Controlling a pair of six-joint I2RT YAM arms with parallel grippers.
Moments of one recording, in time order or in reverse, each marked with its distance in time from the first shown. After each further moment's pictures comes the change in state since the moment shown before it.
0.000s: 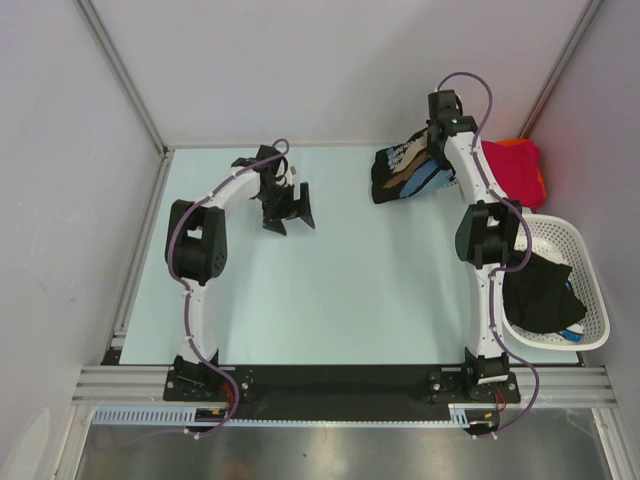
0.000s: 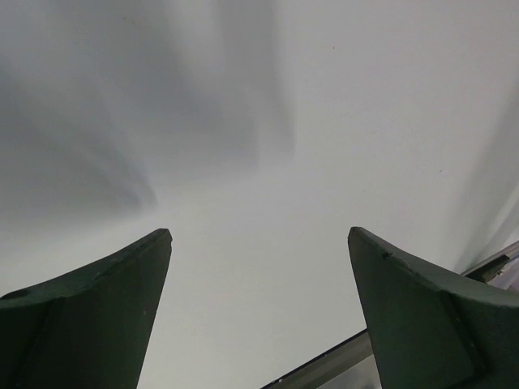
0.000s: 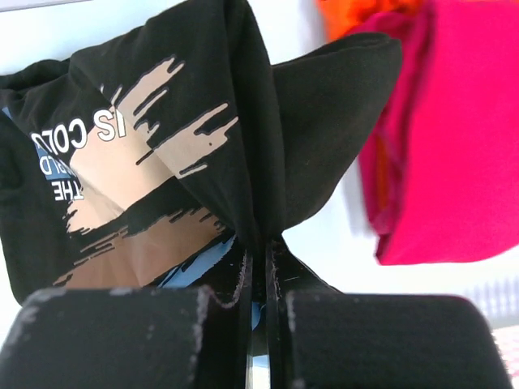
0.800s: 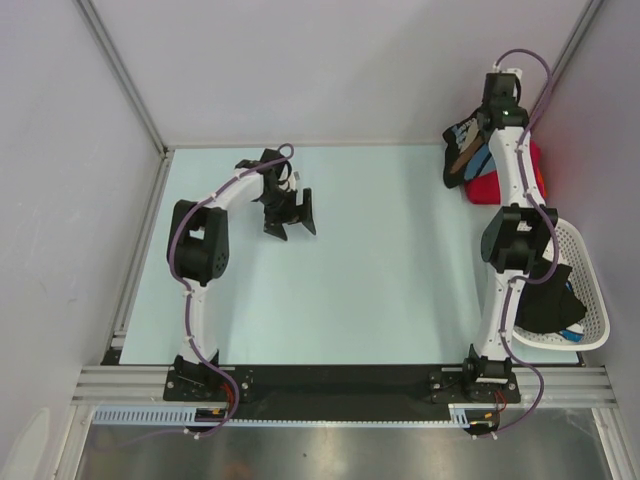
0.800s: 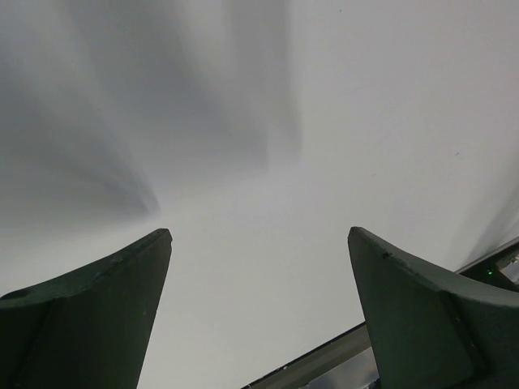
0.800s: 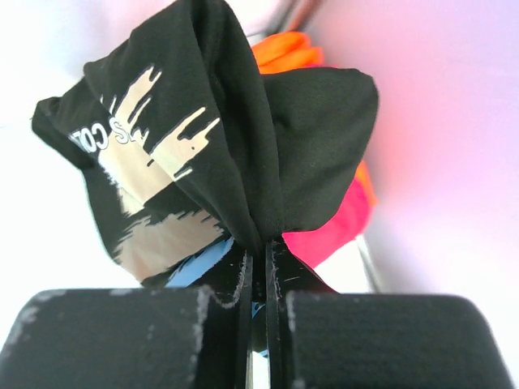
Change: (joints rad) left arm -0.022 0.000 -0.012 -0.031 -0.006 0.019; right arm -0.179 -0.117 -0.029 0.127 0.140 -0.156
